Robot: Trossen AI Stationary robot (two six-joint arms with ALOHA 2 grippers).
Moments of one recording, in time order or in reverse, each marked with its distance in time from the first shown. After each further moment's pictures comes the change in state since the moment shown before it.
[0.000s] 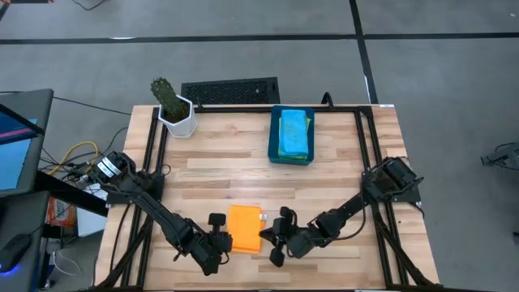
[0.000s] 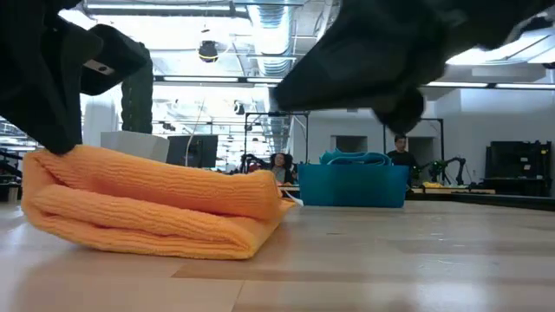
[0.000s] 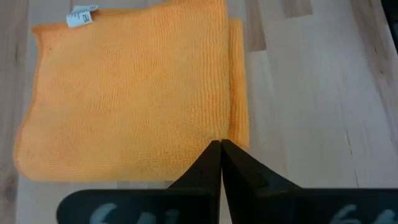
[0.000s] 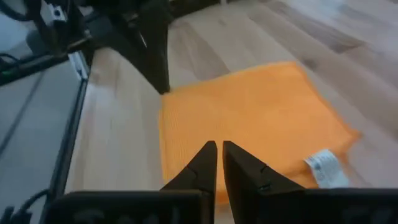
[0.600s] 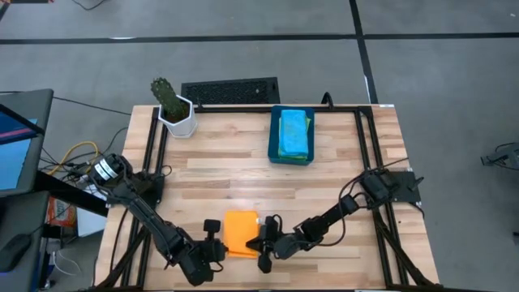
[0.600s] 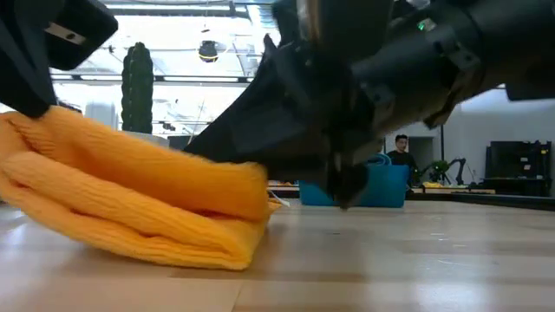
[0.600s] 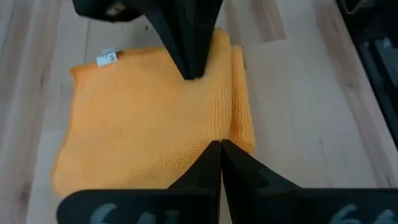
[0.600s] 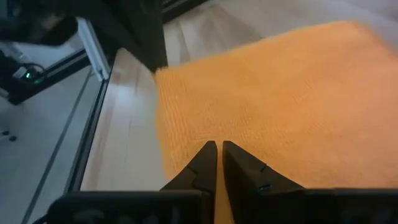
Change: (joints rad) left arm -0.108 0.000 0.002 0.033 -0.177 -0.043; right arm -0.032 0.266 0.127 0.223 -0.139 0.027
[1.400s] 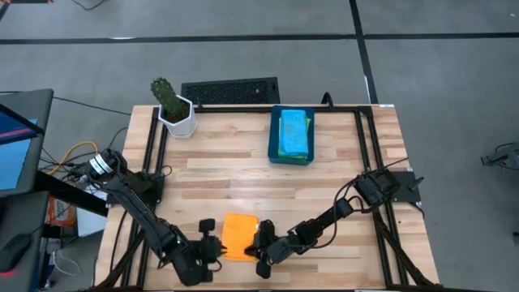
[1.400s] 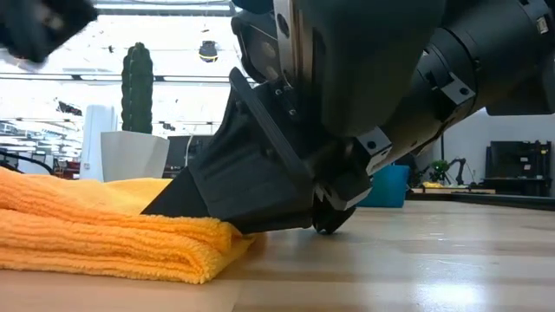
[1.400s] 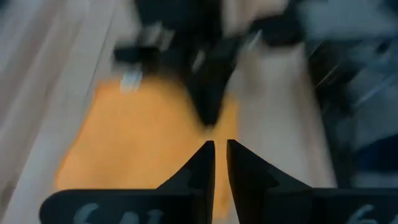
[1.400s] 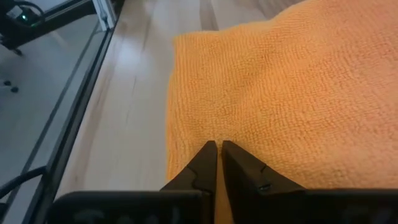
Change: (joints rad) left arm -0.026 -0.072 0.001 0.035 -0.046 -0.154; right arm -0.008 0.080 0.084 -0.127 -0.110 -0.070
